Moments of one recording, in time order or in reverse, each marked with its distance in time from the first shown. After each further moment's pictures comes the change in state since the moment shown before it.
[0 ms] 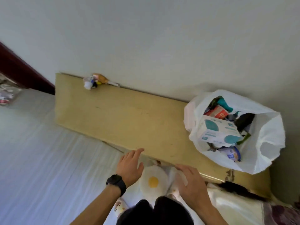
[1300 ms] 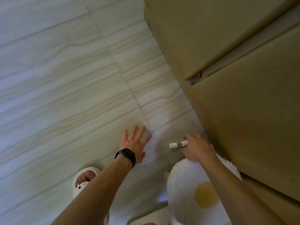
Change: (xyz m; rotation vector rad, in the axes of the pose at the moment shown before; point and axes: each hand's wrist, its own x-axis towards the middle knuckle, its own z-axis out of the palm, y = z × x) left_hand 0.137 -0.472 0.665 -0.053 -0.379 -0.392; right_hand 0.185 0.306 0.683 -1.116 -1.025 0.033
